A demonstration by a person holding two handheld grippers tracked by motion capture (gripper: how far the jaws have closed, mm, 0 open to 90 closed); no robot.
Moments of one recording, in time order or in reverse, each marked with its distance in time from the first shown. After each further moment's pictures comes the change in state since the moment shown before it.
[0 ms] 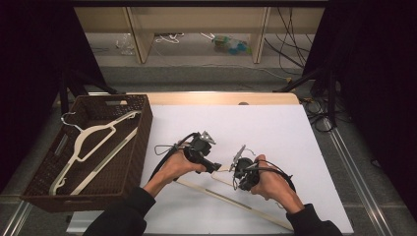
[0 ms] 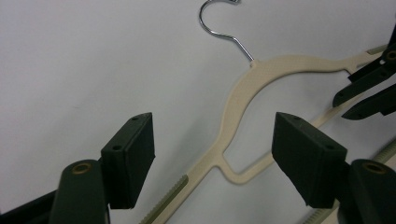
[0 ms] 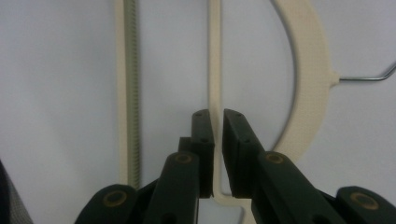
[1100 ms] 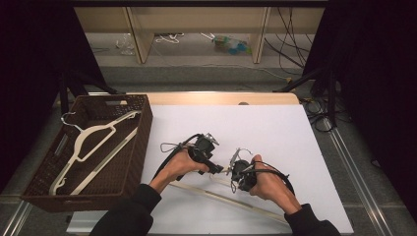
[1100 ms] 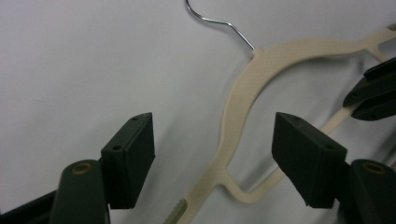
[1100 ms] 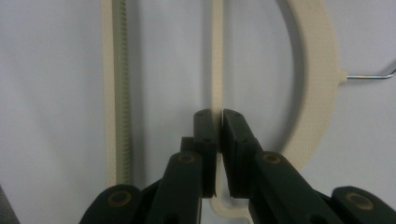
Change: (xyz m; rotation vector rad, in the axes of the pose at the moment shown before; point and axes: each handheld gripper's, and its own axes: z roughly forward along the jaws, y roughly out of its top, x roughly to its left) left arm 0.003 0.002 0.024 0.053 -0.061 -0.040; right arm 0.004 0.005 0.002 0.047 -0.055 -0.116
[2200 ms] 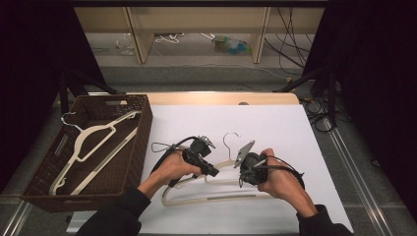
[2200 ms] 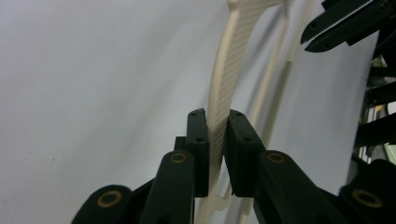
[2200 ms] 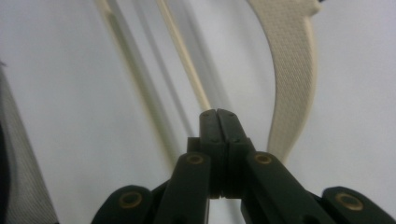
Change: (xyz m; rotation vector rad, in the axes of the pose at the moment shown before) left arm -0.021 -0.008 -0.043 0.021 -0.154 -0.033; right arm 0.004 -0.012 -0.055 -0.167 -0.023 0.035
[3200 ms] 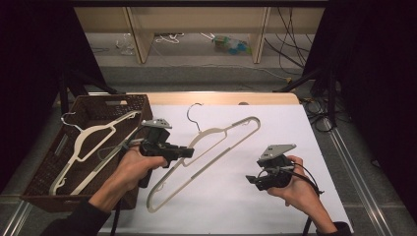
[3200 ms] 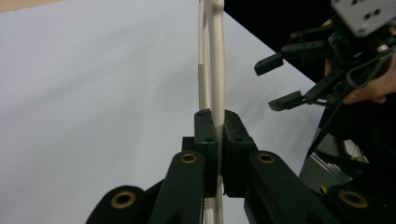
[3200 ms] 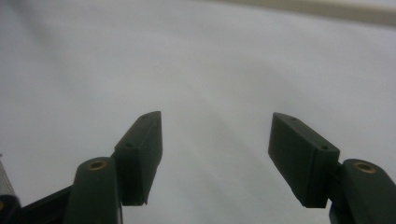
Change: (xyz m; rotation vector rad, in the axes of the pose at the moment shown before) left arm -0.018 -0.029 -0.118 -0.391 0.068 -0.186; right arm -0.004 -0.056 -0.006 -0.350 -0.103 0.318
